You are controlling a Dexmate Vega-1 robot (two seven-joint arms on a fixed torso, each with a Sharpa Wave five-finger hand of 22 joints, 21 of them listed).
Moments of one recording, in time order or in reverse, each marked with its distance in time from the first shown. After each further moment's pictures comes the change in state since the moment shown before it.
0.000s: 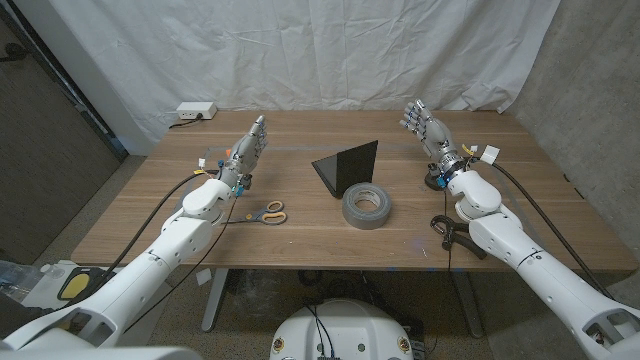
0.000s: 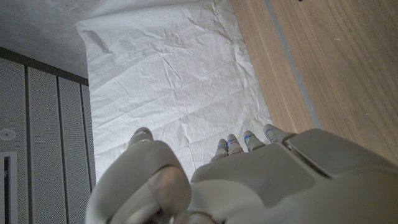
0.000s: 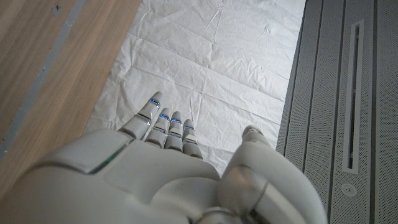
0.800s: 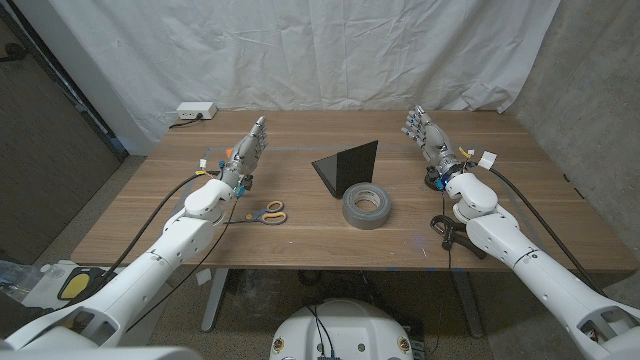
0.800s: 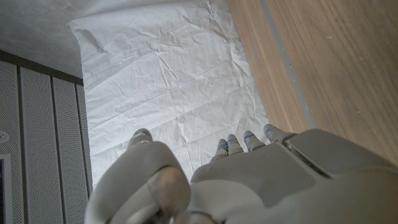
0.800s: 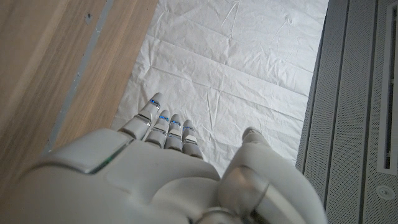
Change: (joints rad) left arm -0.009 -0.007 0.006 0.016 0.013 0.006 0.015; left_hand -0.014 -0.004 0.002 0.010 0.000 0.000 0.000 0.000 0.000 0.000 0.000 0.000 0.000 0.000 0.000 0.000 0.000 0.000 0.000 0.000 0.000; right arm 0.019 0.019 -0.009 0.038 0.027 -0.067 -0.024; right_hand -0.012 -0.001 -0.005 0.010 0.007 -0.010 0.008 0.000 0.000 -0.029 0.004 -0.008 0.000 -0.009 -0.002 0.005 0.000 -0.007 -0.007 0.004 0.000
